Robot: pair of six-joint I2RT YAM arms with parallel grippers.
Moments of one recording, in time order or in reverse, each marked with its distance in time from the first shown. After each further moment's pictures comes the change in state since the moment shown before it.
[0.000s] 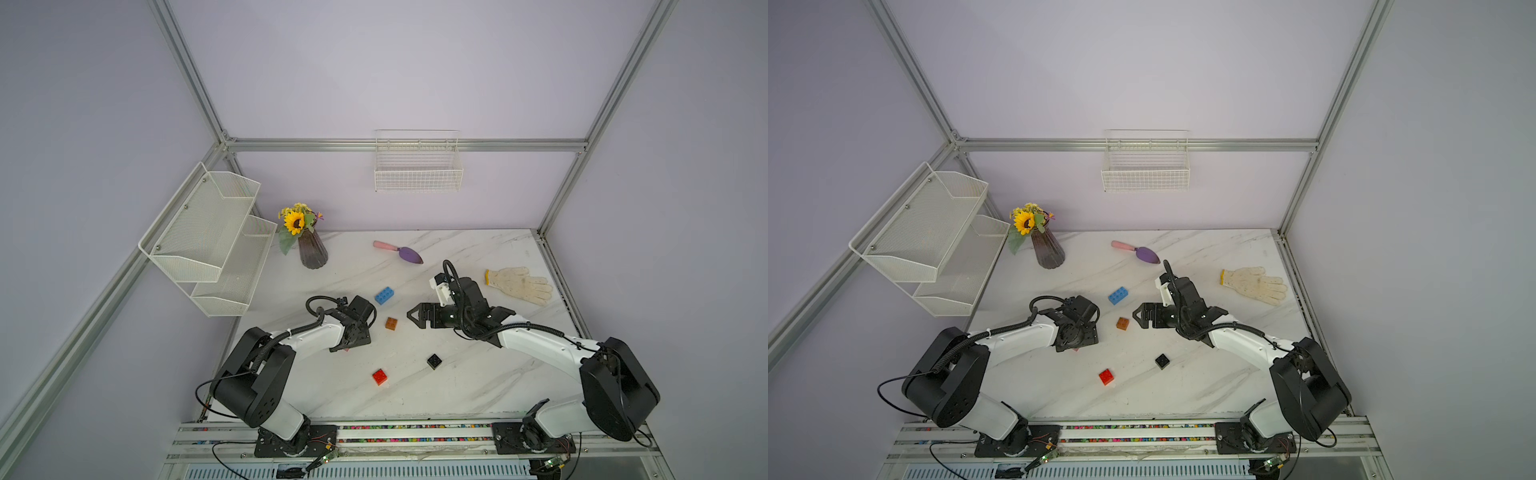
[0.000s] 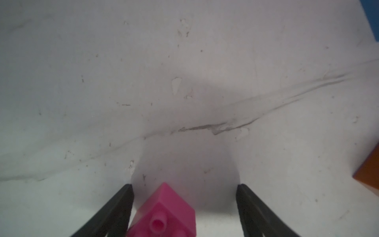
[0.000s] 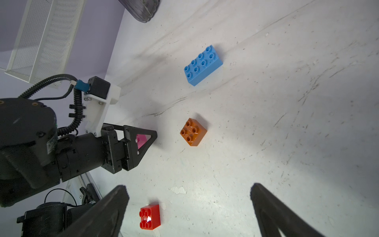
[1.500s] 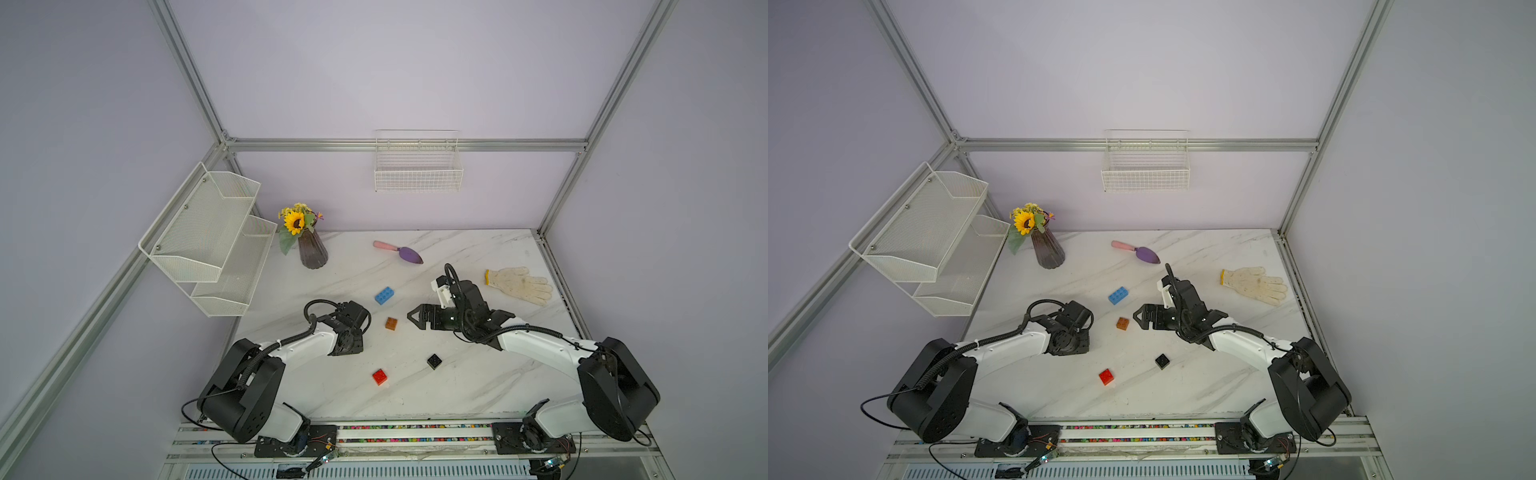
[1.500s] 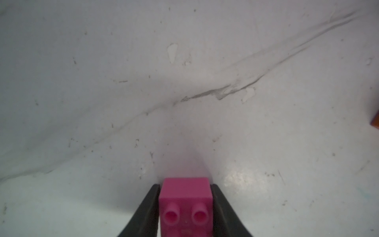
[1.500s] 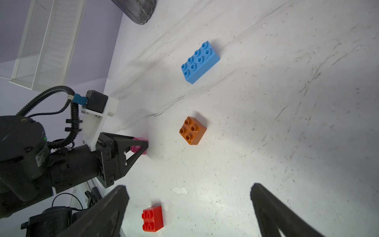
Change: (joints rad) left arm 0.008 -0.092 -0.085 0.000 0.065 0.101; right arm 0.001 0.002 -0.040 0.051 -0.002 0.055
